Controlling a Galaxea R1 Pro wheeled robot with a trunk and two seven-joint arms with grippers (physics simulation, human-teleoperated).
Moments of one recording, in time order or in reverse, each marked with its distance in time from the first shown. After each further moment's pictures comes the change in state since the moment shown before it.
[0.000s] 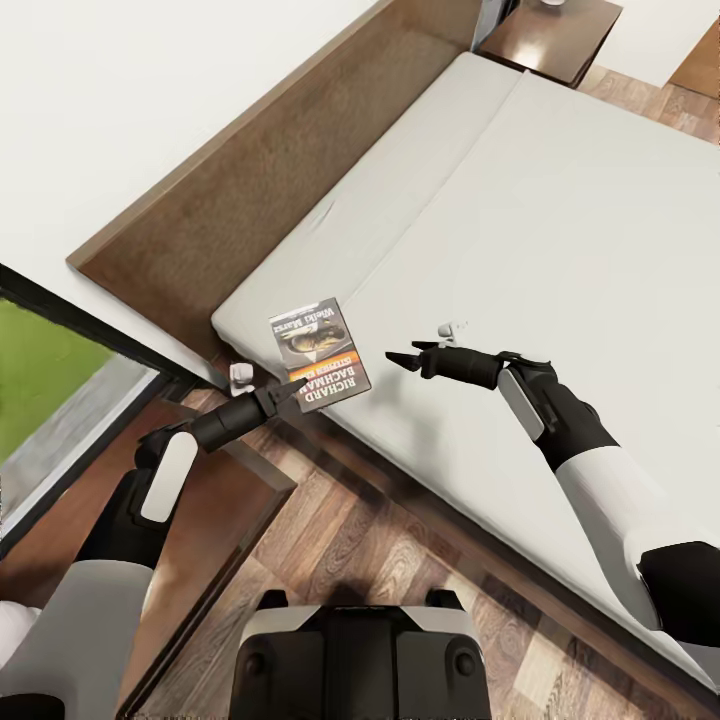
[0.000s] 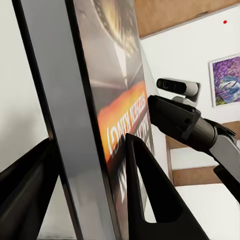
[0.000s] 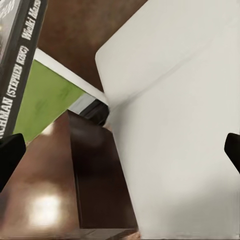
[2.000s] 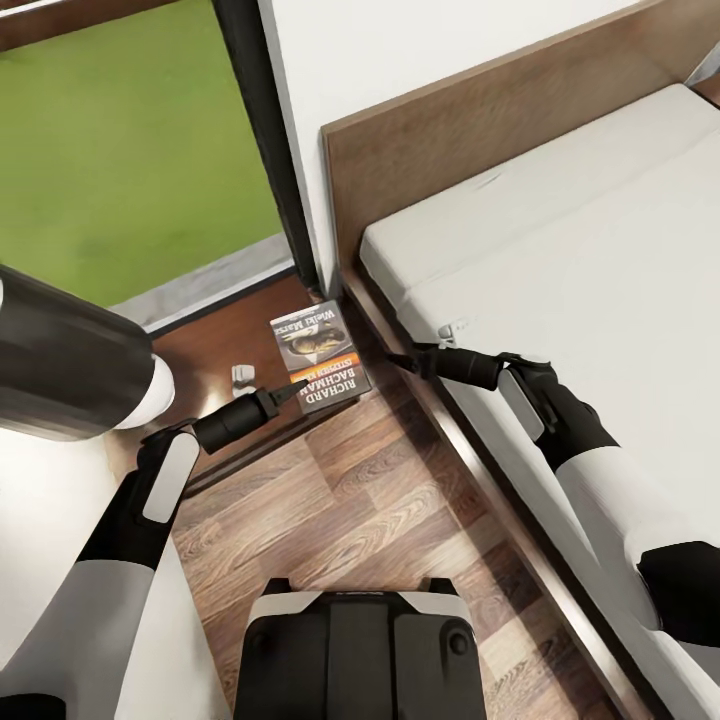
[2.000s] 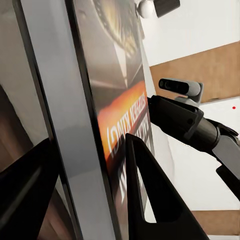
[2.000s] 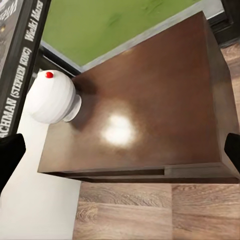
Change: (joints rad) left arm 0.000 -0.002 -0.002 0.013 -0.001 -0.006 0.005; right arm 0.000 -0.001 0.002 0.007 -0.001 0.005 0.000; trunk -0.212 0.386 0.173
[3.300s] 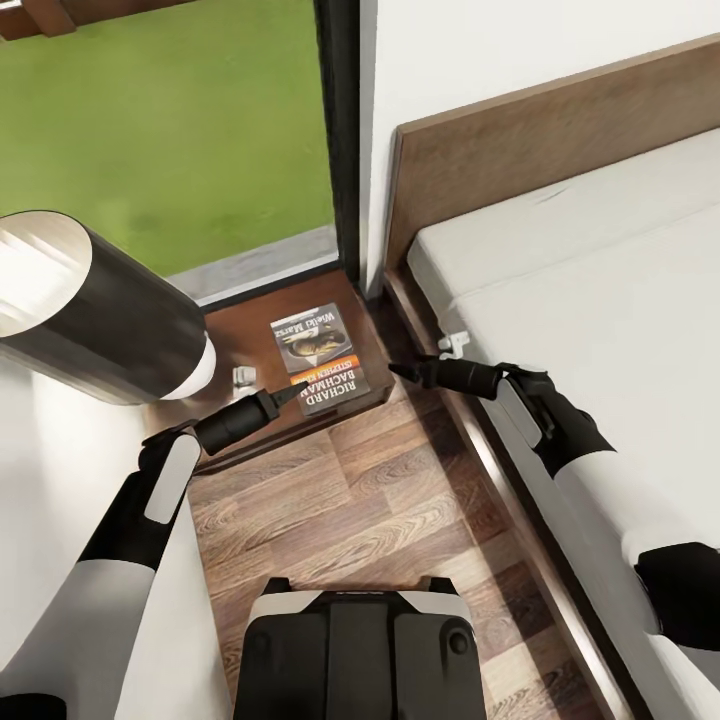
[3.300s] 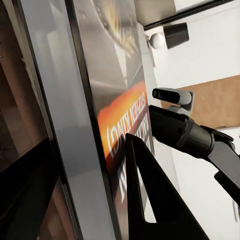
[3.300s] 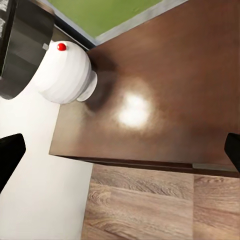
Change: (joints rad) left arm 0.000 -0.001 -0.001 0.015 -0.002 -0.006 0.002; right arm 0.011 0.002 0.000 0.057 0.003 -0.003 -0.009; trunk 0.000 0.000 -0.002
